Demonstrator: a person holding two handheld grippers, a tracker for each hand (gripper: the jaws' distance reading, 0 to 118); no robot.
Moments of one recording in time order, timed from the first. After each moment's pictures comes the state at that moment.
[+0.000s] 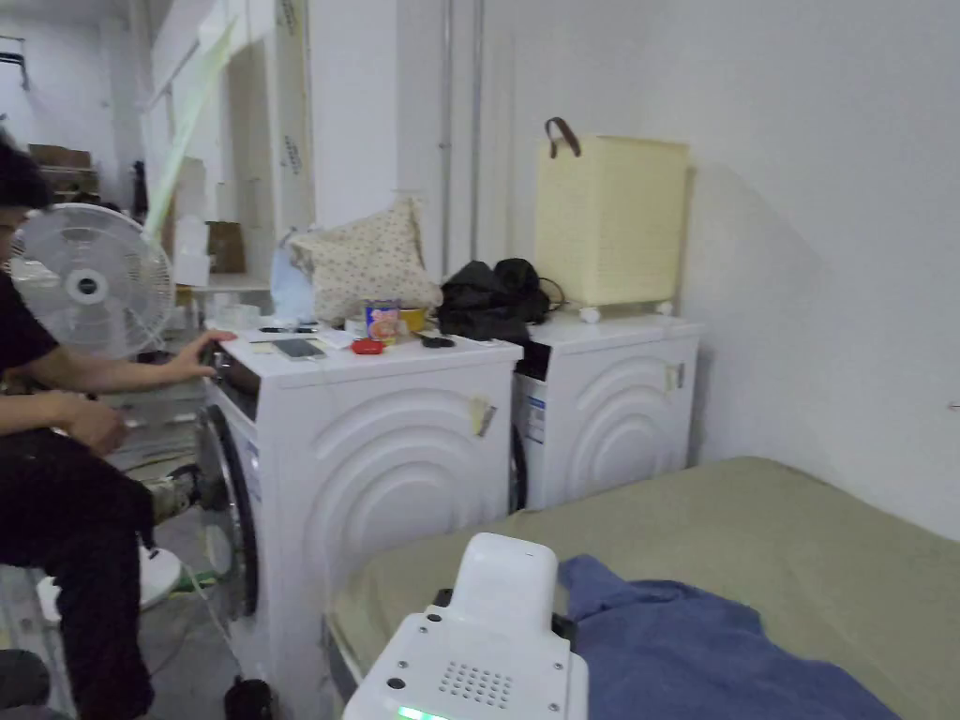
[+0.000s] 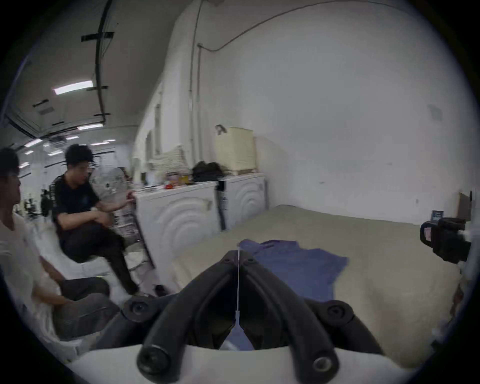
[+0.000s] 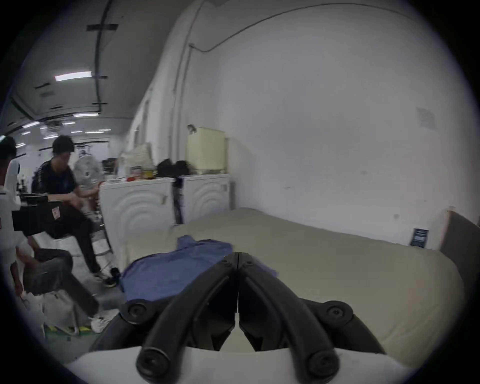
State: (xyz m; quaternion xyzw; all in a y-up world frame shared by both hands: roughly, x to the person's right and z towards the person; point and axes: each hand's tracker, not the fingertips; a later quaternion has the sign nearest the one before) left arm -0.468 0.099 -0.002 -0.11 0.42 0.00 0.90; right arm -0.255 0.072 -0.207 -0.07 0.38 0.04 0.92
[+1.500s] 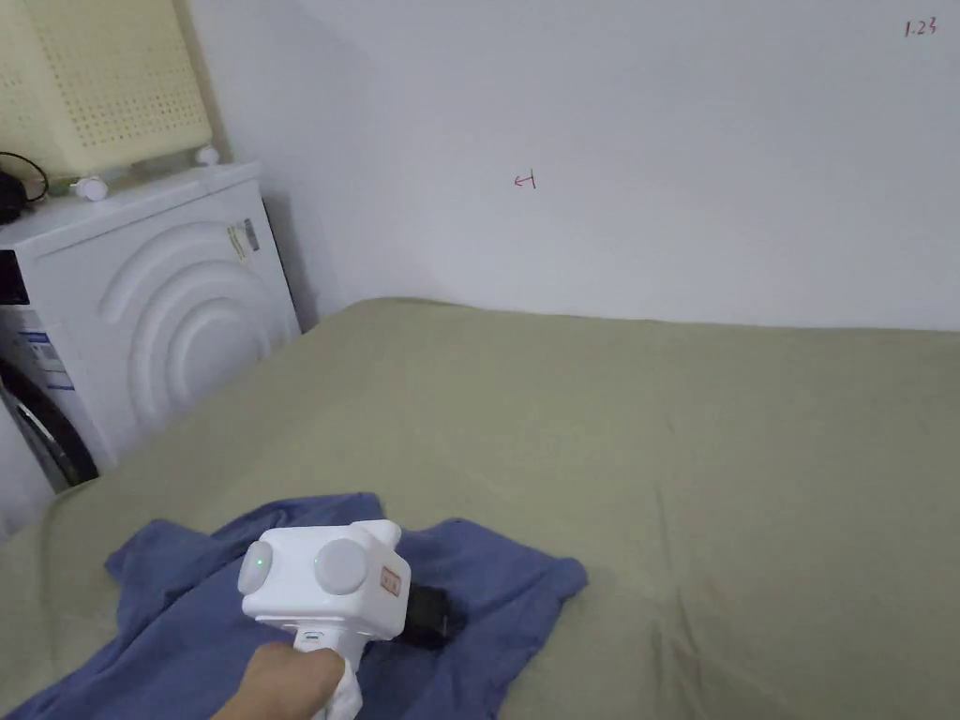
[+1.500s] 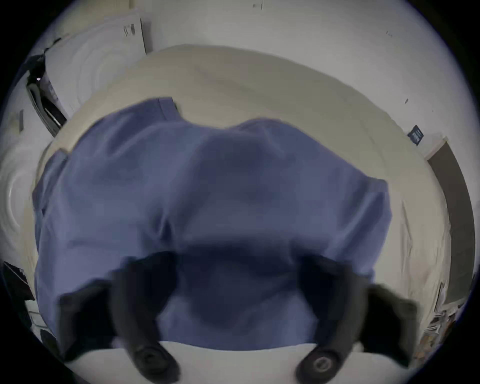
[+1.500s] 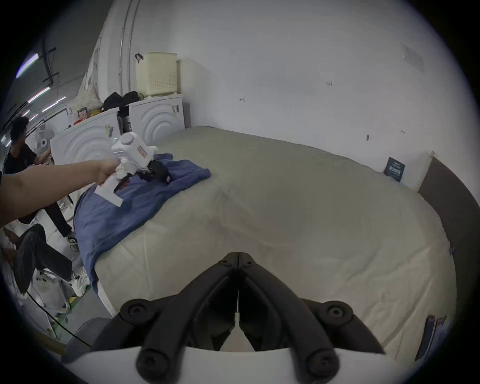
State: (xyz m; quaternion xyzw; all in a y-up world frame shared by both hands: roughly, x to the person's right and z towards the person) left arm -0.621 -0.141 -0.513 -0.48 0.10 0.10 0.86; right arm -0.118 -0.054 -0.310 -0.29 0.24 0.08 0.92
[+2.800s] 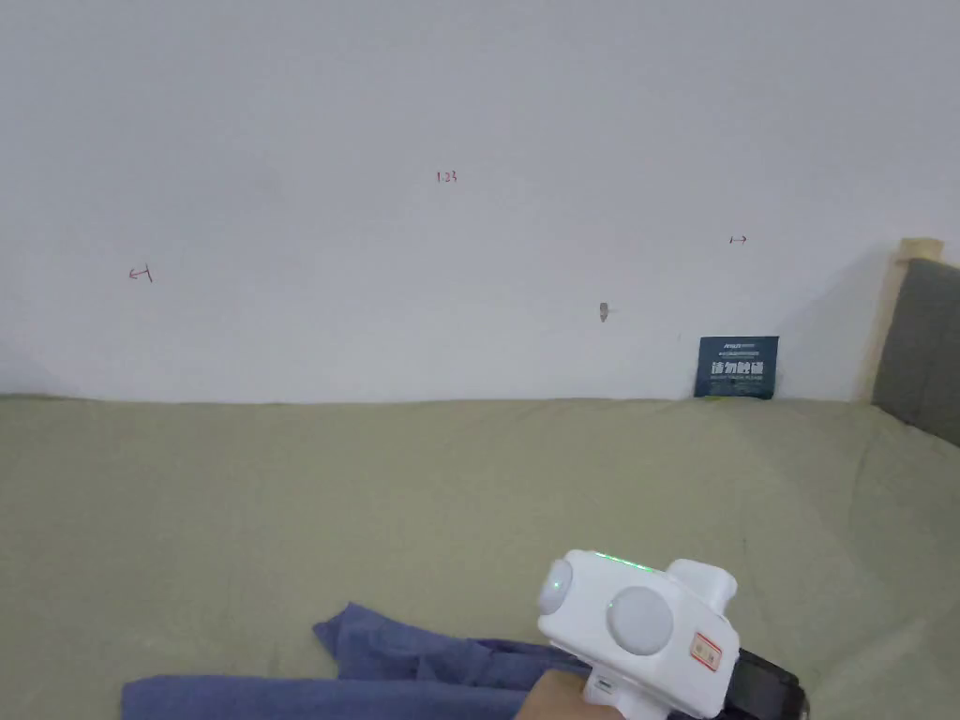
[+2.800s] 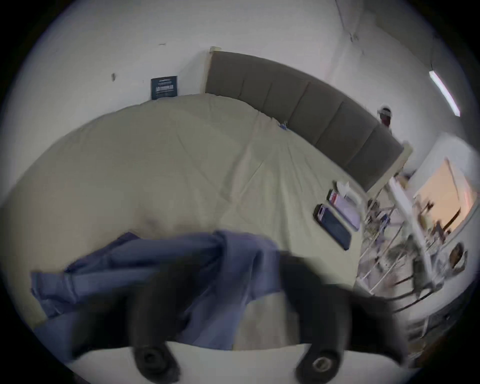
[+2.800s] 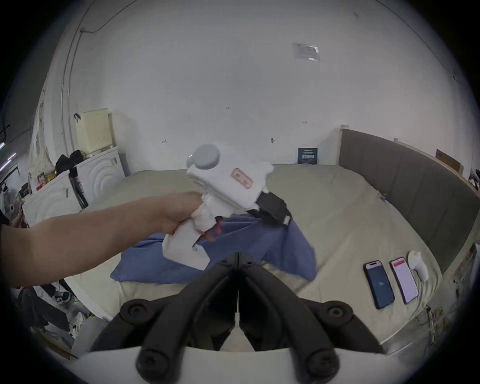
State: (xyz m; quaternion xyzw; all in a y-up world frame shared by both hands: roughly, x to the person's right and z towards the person) left arm 0.001 -0.057 -0.519 -0.44 -0.42 -0.01 0.79; right arm 0.090 0.016 -0.197 -0.23 0.06 -0.03 0.97
